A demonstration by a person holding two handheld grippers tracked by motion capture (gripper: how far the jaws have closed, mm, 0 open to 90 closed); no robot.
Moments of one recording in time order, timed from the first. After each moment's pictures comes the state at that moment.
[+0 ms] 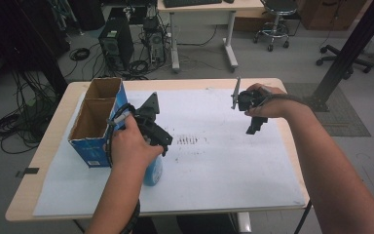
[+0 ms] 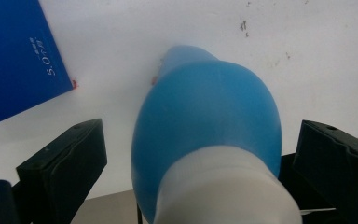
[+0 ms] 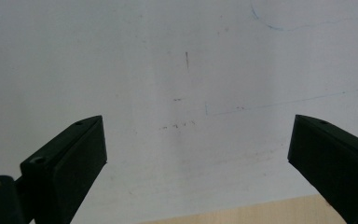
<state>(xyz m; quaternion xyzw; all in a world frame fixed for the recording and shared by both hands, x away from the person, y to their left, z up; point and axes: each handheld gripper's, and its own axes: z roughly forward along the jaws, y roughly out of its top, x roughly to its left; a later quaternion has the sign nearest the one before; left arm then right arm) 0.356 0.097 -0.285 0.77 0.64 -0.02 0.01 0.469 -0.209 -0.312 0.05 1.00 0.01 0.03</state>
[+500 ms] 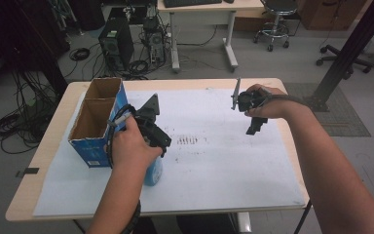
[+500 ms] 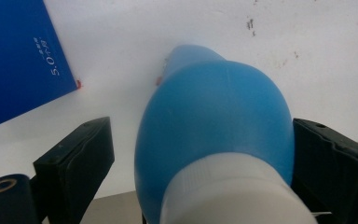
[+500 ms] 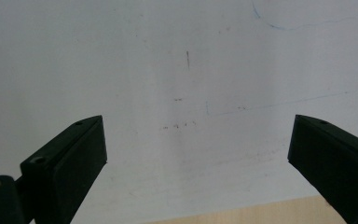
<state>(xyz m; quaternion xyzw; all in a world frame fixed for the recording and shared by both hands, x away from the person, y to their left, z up) 0.356 0.096 -0.288 0.77 0.64 -0.02 0.01 0.469 -0.210 -0.314 0.05 1.00 0.02 0.03</state>
